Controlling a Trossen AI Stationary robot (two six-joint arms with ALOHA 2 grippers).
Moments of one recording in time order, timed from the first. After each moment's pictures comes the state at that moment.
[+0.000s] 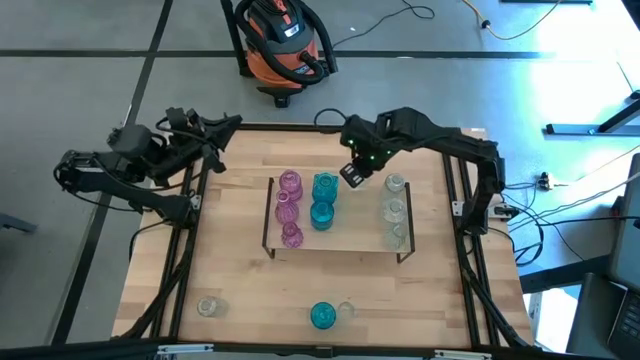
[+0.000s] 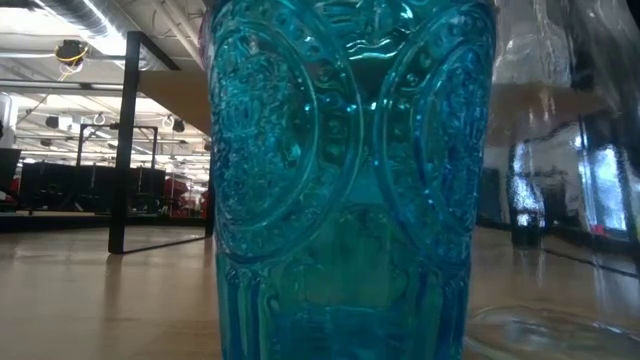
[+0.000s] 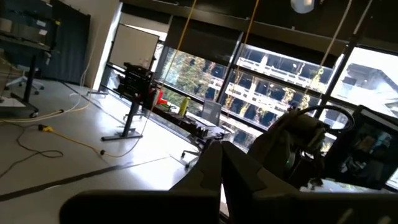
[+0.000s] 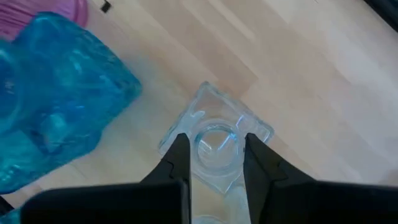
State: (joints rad) left arm -0.12 0.80 1.10 -0.05 -0.73 -0.24; right arm -0.17 1.84 2.08 -1.53 0.04 0.63
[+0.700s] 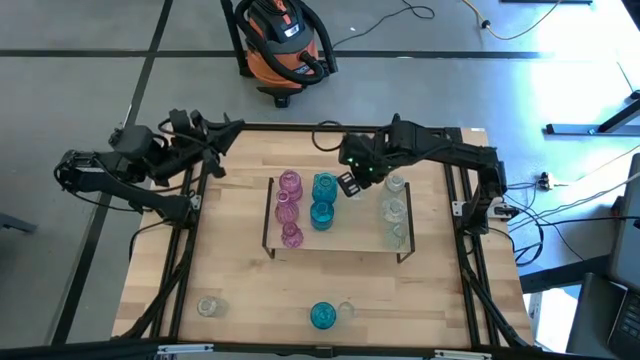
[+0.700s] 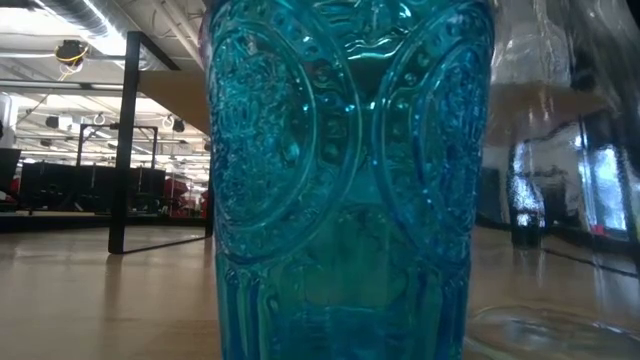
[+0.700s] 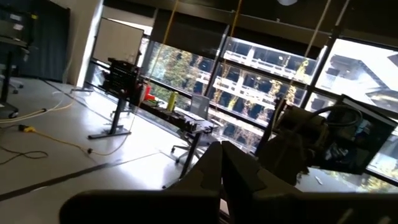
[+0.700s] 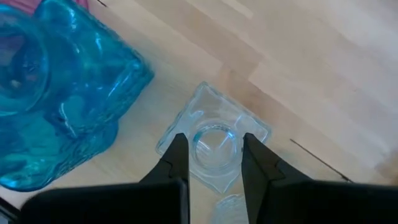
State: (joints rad) left arm -0.12 0.81 1.10 -0.07 -0.66 -0.24; right arm -0.08 1.84 2.08 -1.55 0.09 0.87
